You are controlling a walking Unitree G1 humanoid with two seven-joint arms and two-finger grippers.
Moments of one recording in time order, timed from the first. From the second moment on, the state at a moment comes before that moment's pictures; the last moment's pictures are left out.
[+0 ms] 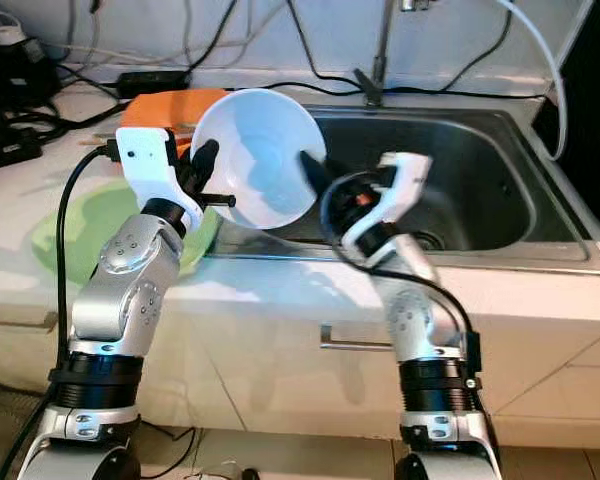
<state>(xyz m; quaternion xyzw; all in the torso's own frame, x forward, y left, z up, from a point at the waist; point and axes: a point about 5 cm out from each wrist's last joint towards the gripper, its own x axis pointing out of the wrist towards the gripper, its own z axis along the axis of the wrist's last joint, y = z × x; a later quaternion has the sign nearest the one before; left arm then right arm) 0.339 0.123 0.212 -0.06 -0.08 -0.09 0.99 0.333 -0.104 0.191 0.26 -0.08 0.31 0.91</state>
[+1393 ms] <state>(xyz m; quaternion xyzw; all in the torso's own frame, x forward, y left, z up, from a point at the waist) 0.338 0.130 0.212 -0.07 -0.09 -0.08 0.99 0.344 -0.122 0.173 0.27 -0.06 0.21 0.94</state>
